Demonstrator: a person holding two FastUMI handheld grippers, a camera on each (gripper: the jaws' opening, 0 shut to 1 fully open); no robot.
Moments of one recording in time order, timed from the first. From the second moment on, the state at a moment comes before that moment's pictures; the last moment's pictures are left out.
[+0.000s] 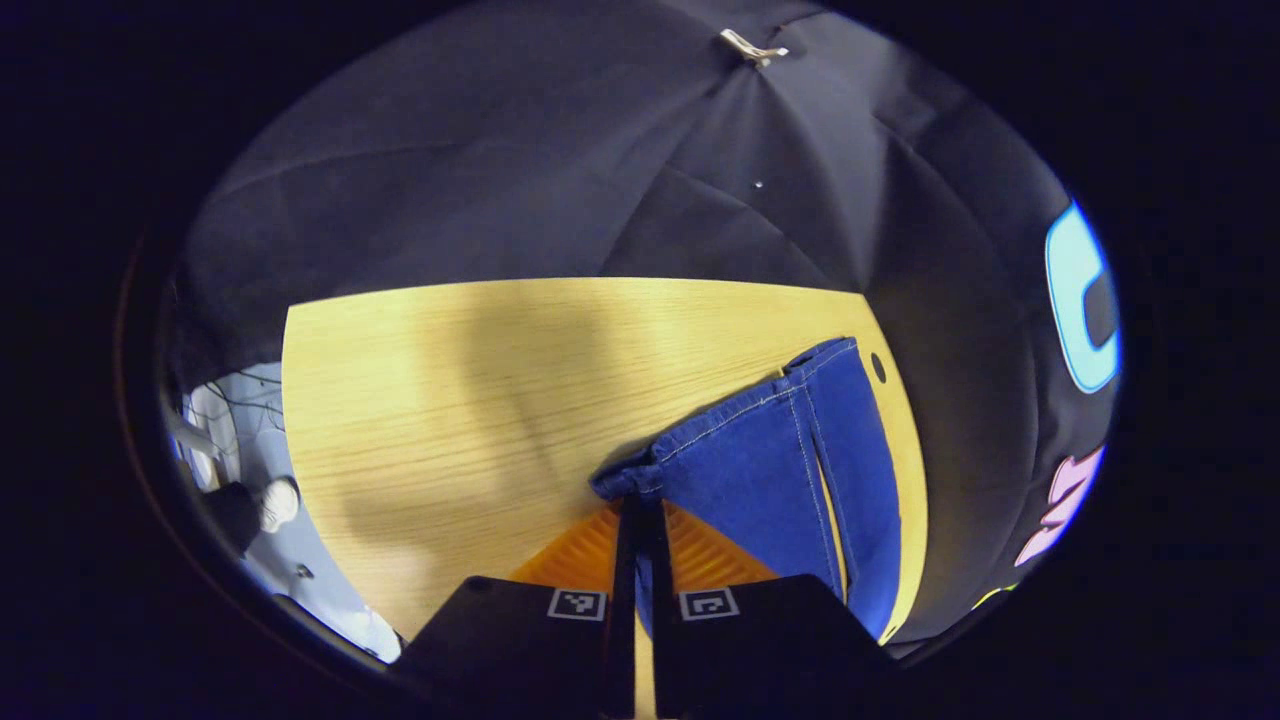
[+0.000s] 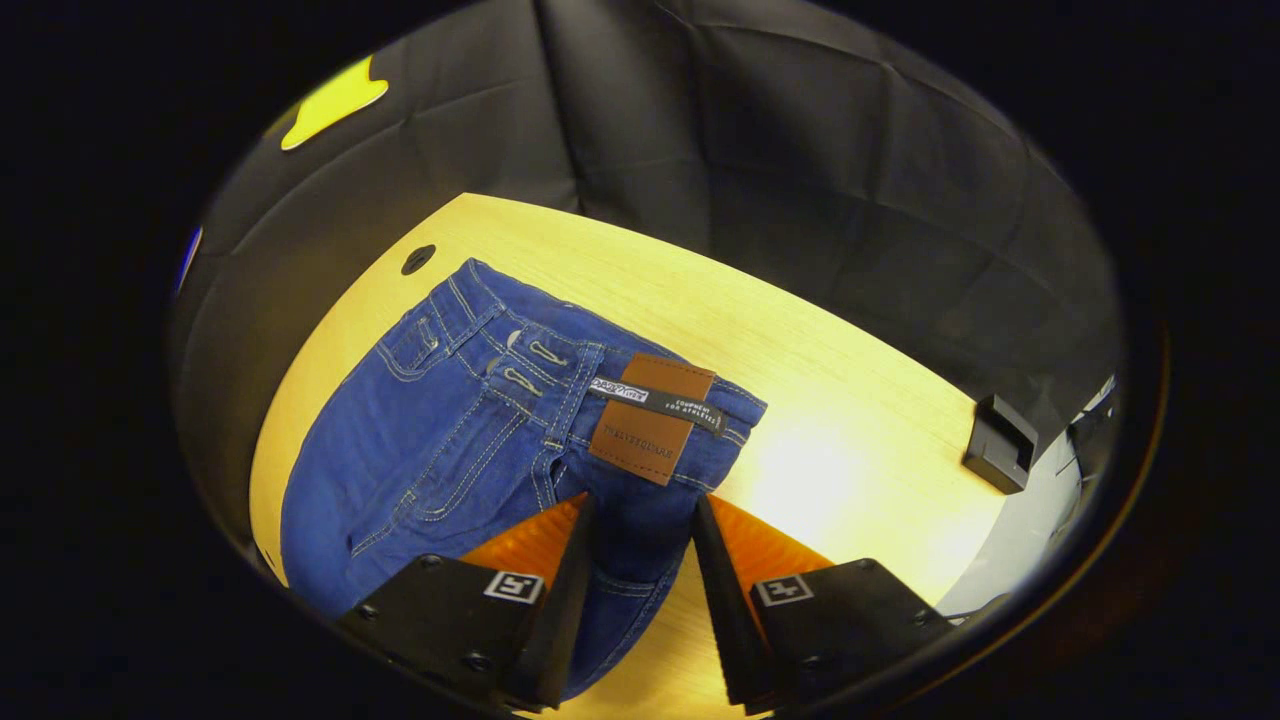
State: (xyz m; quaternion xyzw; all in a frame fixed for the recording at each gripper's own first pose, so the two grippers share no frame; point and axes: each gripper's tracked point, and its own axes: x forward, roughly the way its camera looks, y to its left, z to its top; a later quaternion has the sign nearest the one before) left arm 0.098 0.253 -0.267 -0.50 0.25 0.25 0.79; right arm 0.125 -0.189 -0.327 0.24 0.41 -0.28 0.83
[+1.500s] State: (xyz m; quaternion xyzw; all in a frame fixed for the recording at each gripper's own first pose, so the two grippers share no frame) left arm 0.236 0.213 -0.073 -0.46 0.13 0.15 0.87; right arm 0.290 -0.088 -0.178 0.35 0.28 -0.13 0.88
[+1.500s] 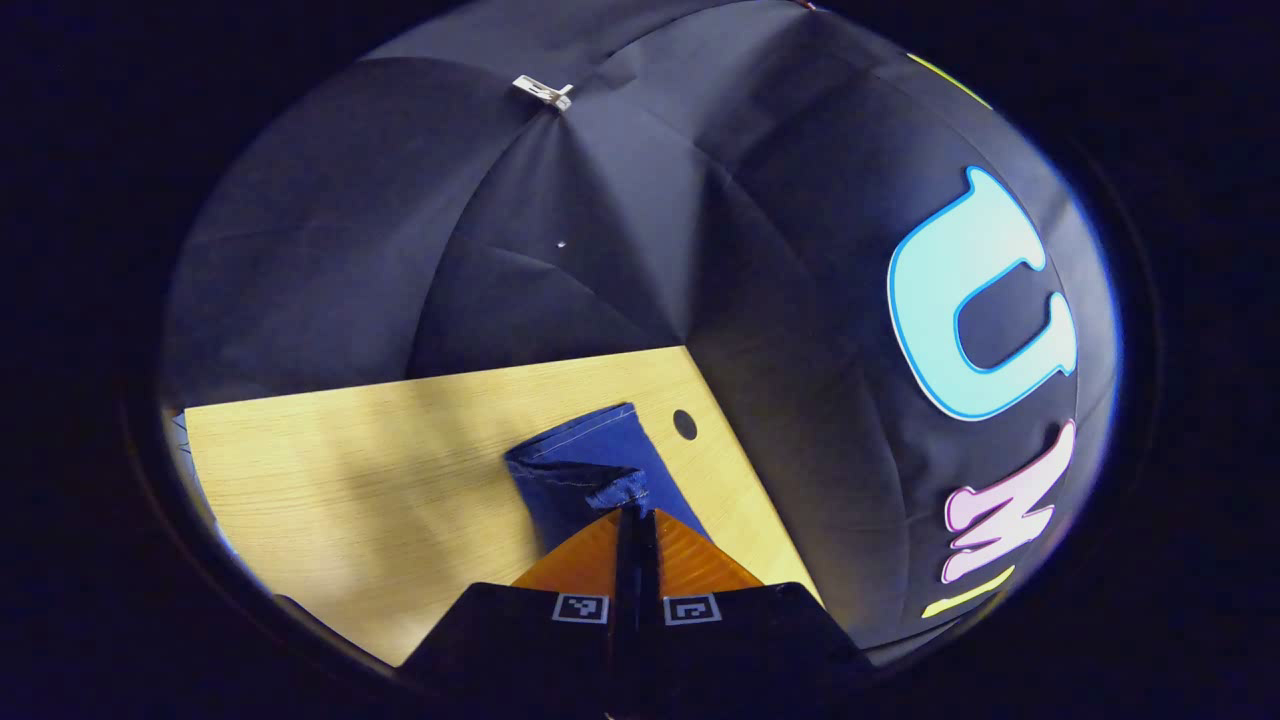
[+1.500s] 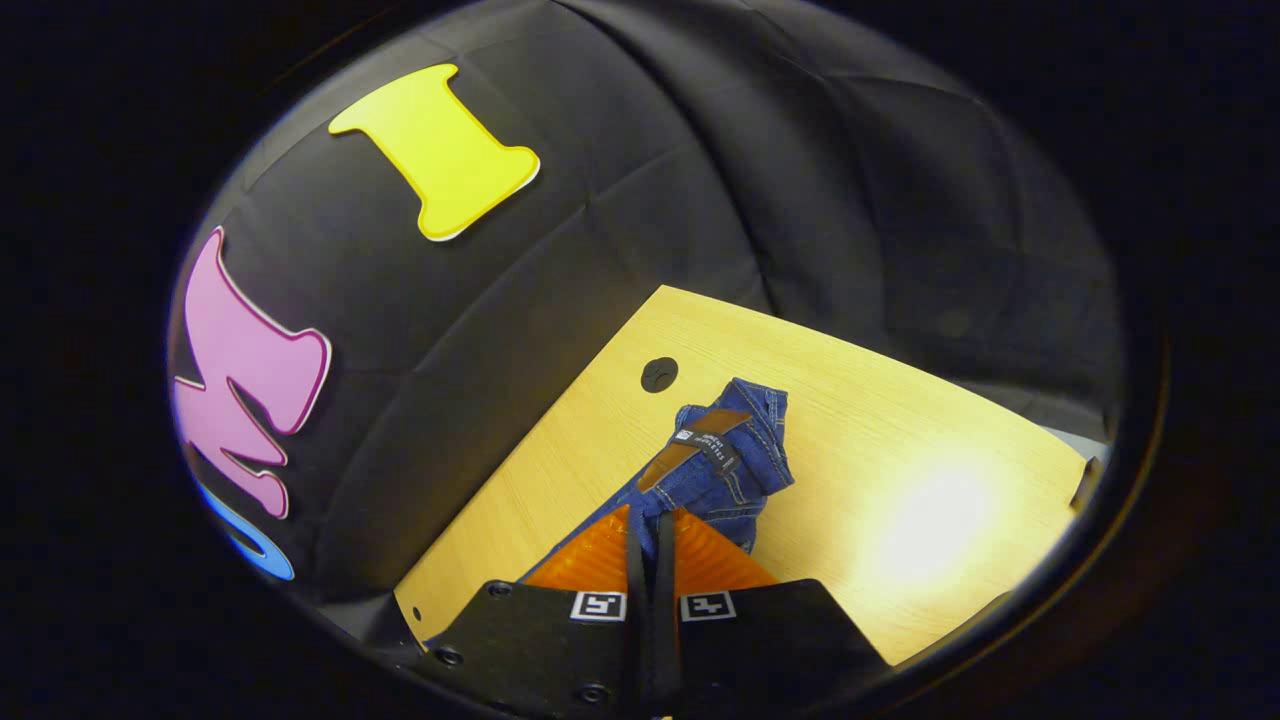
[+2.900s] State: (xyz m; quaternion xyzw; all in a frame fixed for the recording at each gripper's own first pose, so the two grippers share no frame) left arm 0.372 0.164 -0.028 -0.14 0.03 0.11 0.98; right arm 0.402 -0.126 -0.213 0.28 0.17 -0.19 0.93
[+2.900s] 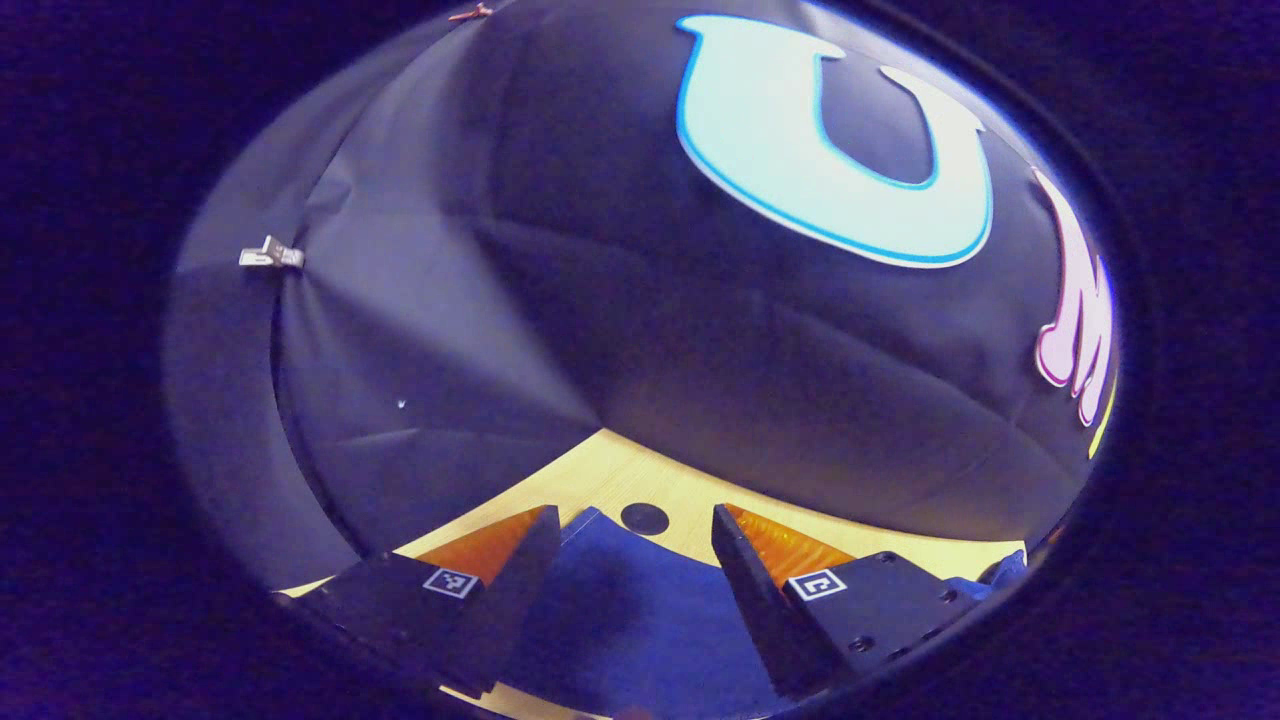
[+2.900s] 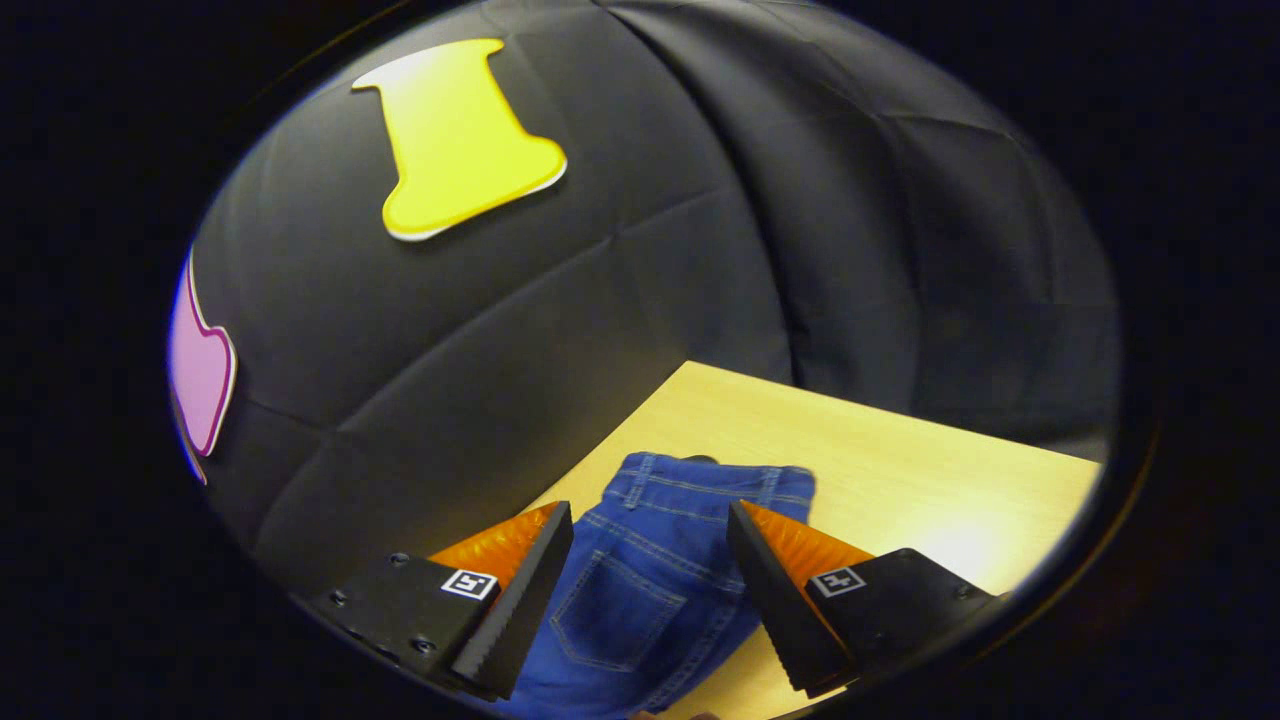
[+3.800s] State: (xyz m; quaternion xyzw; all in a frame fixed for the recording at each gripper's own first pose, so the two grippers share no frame) left arm 0.276 -0.032 -0.043 -0.17 0.09 -0.05 0.98; right arm 0.420 -0.168 -0.305 0.31 0.26 -0.23 0.89
